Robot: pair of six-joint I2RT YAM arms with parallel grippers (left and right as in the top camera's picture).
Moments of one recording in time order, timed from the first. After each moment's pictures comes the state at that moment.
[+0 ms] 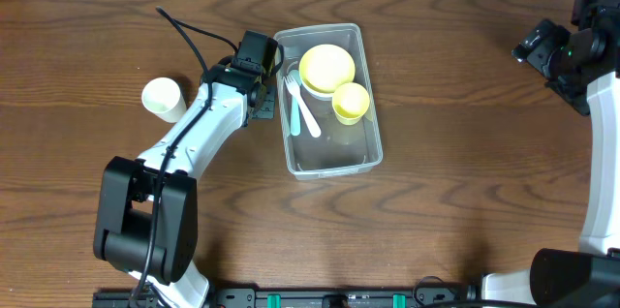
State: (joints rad) left arm -0.31 1.81 1.26 -0.69 -0.22 -0.20; right arm -0.15 1.62 1.78 -1.30 0.19 0.64
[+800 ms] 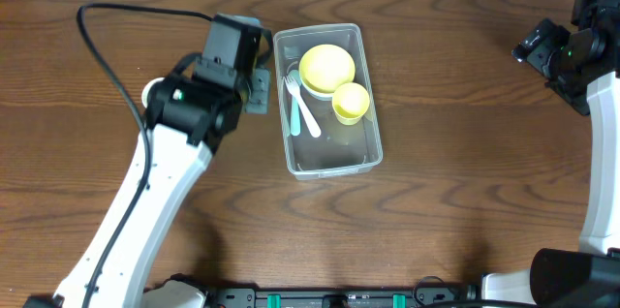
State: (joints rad) left arm -0.41 1.41 1.46 -0.99 -0.20 -0.20; right arm -0.15 1.62 1.78 -1.30 0.19 0.64
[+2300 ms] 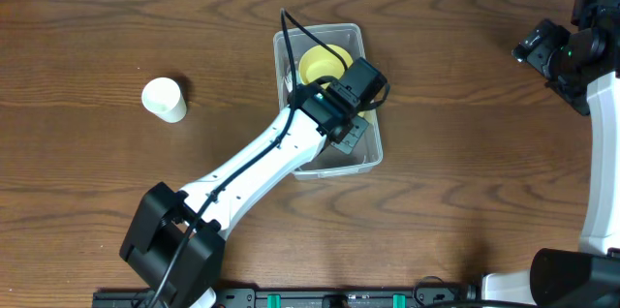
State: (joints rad) left arm -0.74 1.79 1.46 -0.90 -0.15 -0.15; right arm -0.15 1.62 1.78 -1.30 0.19 0.64
